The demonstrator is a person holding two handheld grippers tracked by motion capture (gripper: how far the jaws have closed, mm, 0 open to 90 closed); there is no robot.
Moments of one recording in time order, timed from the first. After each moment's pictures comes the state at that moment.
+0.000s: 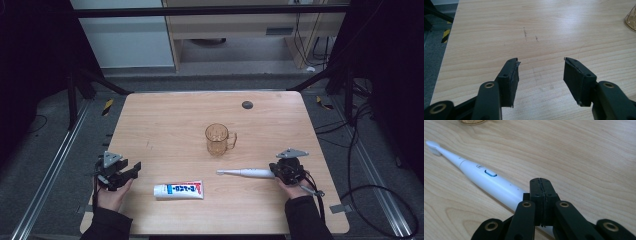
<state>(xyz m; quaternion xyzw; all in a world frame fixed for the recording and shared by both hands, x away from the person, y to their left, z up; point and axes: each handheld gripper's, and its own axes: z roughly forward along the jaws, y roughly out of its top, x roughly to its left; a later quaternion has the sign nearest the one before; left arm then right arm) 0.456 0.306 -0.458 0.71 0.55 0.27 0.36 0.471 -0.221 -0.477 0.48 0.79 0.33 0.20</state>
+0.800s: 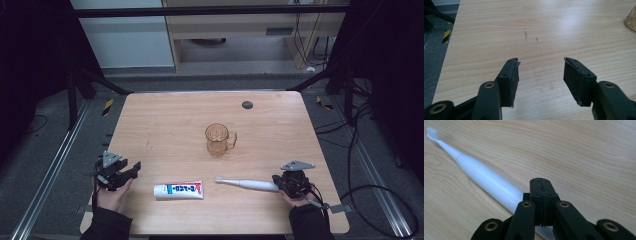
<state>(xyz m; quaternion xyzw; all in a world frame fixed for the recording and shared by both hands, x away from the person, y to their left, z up) 0.455 0.306 -0.456 0.71 0.55 0.27 0.36 0.433 -0.227 -0.478 0.49 0.79 0.33 0.18</state>
